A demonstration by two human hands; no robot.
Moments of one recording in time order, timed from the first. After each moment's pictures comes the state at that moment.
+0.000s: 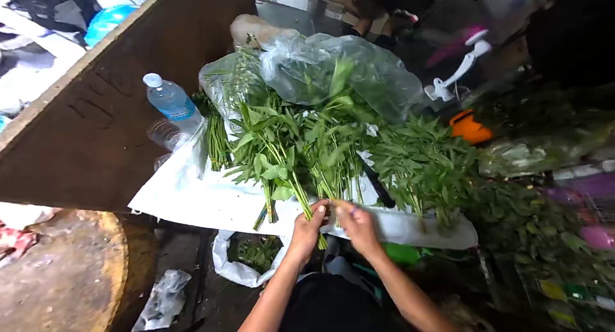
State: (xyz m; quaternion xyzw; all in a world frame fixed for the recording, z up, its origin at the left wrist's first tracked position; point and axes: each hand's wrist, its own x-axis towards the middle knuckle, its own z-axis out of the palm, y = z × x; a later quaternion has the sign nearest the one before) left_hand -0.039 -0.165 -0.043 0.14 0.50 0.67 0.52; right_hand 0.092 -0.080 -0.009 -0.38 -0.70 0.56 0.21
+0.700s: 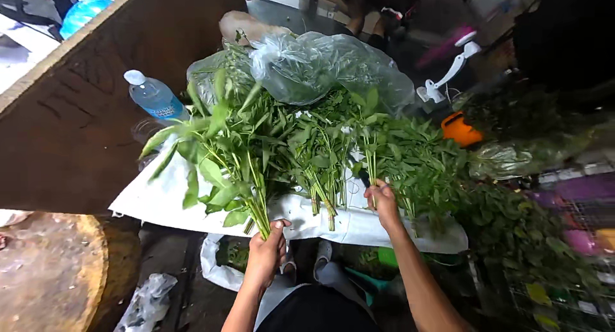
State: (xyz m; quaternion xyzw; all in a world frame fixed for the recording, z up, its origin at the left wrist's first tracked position) left_hand -0.071 -0.225 -0.034 0.05 0.55 0.67 0.50; right_hand 0.140 0.036 -0.044 -0.50 -0.57 0.57 0.30
